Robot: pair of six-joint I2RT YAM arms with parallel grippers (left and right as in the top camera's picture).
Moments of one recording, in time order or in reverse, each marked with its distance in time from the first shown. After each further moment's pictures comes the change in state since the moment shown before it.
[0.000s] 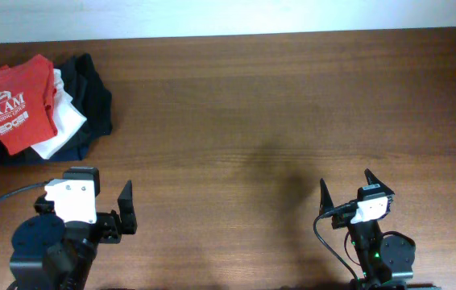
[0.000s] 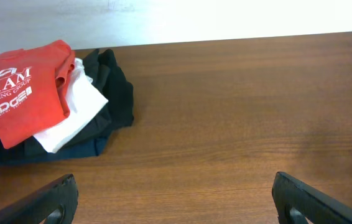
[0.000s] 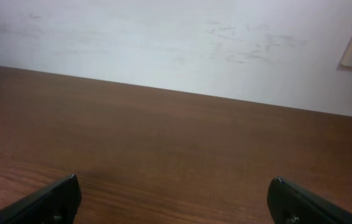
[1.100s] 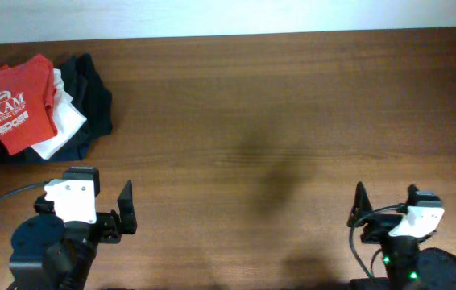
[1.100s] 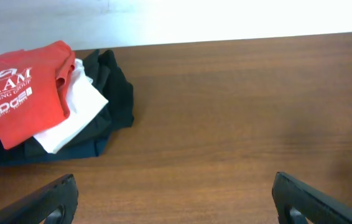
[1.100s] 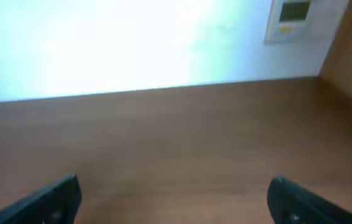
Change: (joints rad) left arm 0.000 0.000 0.003 0.000 0.000 0.000; right arm 0.010 0.083 0.521 -0.566 0.219 0.164
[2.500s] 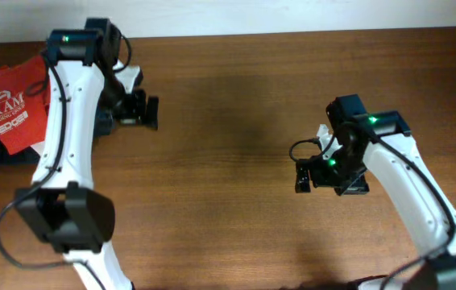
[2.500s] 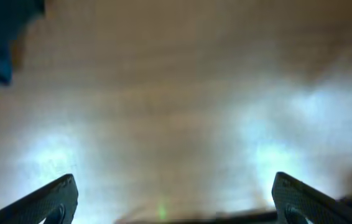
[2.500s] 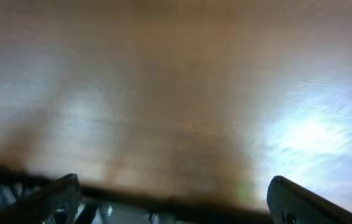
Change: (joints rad) left arm 0.000 1.432 1.081 -0.747 0.106 0.008; right arm 0.145 1.401 0.709 -0.711 -0.287 0.080
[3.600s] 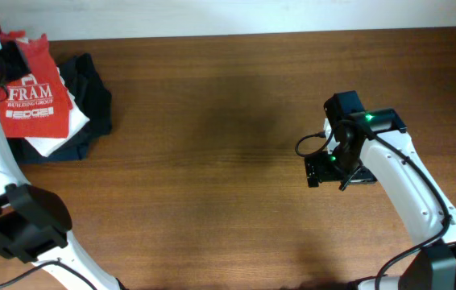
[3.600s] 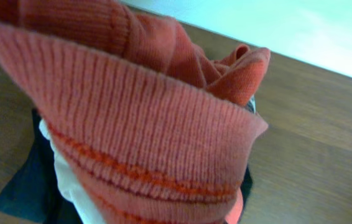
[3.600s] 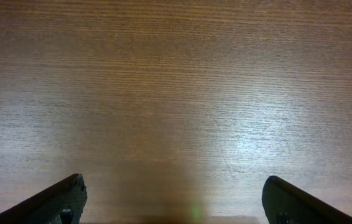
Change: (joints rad) left arm 0.472 0.083 0.164 0.612 0.014 0.016; right arm 0.000 0.060 0.001 0.069 0.217 -0.009
